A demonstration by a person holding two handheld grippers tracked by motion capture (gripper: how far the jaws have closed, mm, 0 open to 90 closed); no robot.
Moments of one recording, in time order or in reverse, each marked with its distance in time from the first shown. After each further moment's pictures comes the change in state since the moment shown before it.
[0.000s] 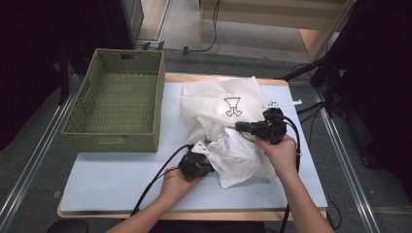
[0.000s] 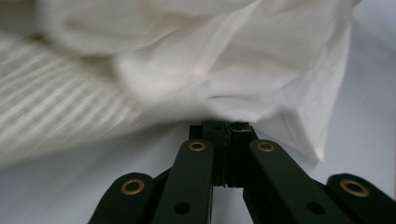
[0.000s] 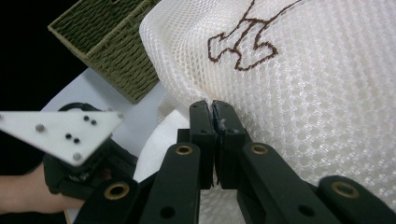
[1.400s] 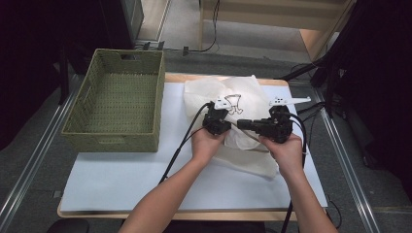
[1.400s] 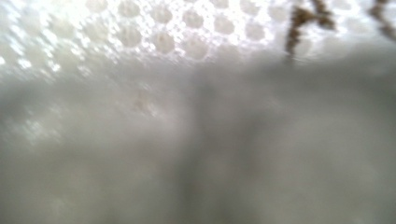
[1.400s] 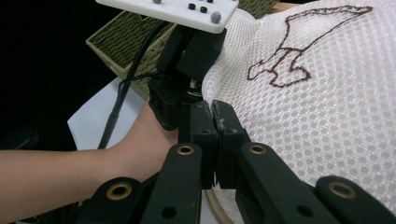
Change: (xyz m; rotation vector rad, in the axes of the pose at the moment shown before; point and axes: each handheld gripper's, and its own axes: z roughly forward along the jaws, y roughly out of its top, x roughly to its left) left arm 0.037 0.117 0.014 -0.262 0.164 -0.048; right arm 0.014 0.010 -0.020 -0.039 0.071 -0.023
